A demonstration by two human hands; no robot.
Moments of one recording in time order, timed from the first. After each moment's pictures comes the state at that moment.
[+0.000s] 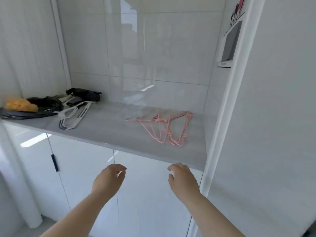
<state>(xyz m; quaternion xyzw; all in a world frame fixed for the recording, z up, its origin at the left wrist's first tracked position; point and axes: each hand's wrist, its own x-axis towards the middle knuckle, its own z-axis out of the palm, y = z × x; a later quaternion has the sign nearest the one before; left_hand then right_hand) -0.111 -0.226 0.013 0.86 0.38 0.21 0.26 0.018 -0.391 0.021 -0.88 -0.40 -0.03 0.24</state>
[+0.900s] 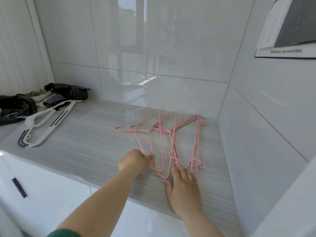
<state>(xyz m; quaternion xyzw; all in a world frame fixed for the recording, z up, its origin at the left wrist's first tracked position) 0.124 -0.117 0.024 0.86 0.43 0.06 0.27 0.168 -0.264 -0.031 -0.91 -0.35 -0.19 0.16</state>
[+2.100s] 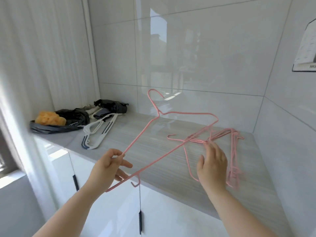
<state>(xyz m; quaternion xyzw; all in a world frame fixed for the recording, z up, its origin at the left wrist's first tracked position) -0.080 -0.084 0.074 0.73 0.33 0.35 0.49 0.153 -0.210 0.025 -0.75 -0.35 -0.41 0.38</state>
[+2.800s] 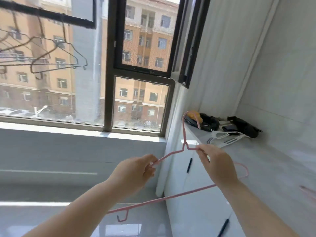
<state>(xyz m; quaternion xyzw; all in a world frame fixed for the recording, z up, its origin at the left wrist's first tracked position) -0.290 -0.285 0.093 0.71 0.65 0.26 0.09 -0.078 -0.189 0.105 -0.38 -0.80 -0.19 0.42</state>
